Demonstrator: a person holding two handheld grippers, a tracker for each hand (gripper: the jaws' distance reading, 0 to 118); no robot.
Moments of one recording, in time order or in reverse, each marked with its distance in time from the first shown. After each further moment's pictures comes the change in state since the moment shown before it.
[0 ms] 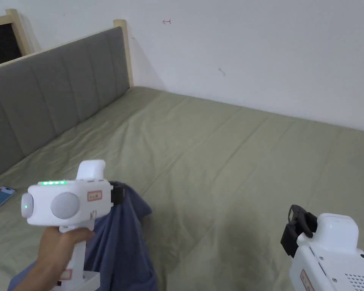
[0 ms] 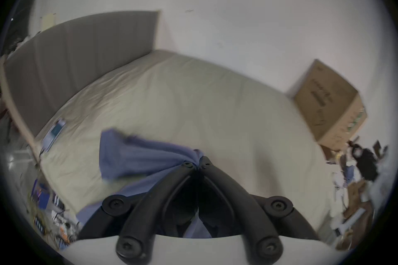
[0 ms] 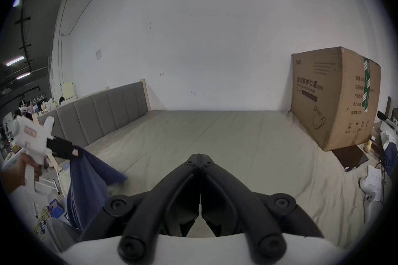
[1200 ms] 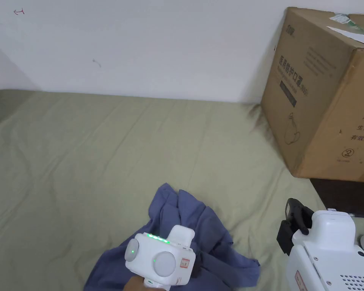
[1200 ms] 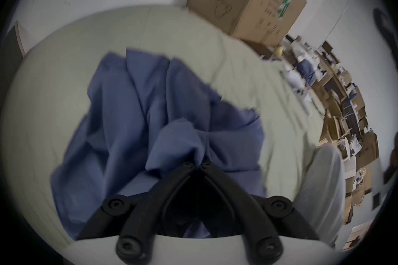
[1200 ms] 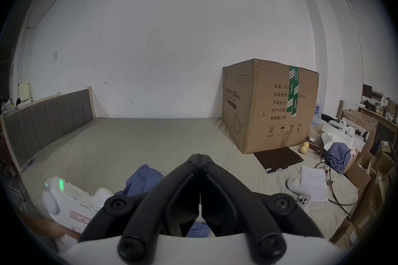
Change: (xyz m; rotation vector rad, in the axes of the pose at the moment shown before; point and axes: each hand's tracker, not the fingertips) left arm 0.314 -0.212 -0.169 -0.537 -0.383 -0.445; right arm 0.139 -0.008 0.118 0.047 -0.386 0.019
